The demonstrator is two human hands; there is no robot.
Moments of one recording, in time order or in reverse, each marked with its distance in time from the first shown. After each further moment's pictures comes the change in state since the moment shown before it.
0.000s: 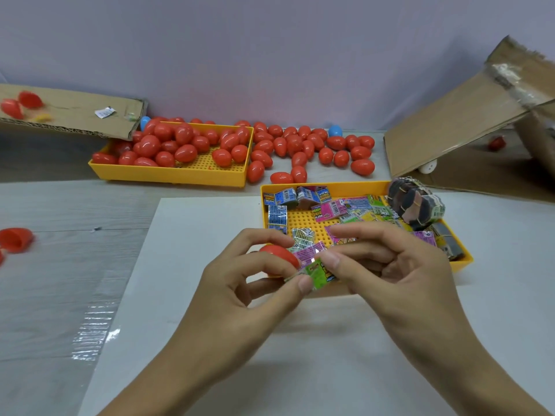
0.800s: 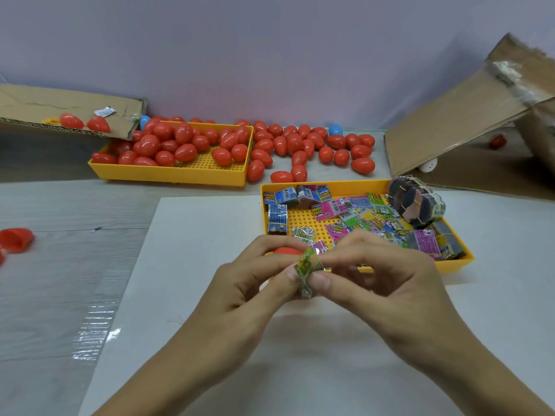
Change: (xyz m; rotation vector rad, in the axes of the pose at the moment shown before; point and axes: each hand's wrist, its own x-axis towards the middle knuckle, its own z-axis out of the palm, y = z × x) left_hand 0.000 0.004 -0.002 -0.117 -0.162 -0.132; right_hand 0.000 0.005 -0.003 -0.092 -0.248 -0.140
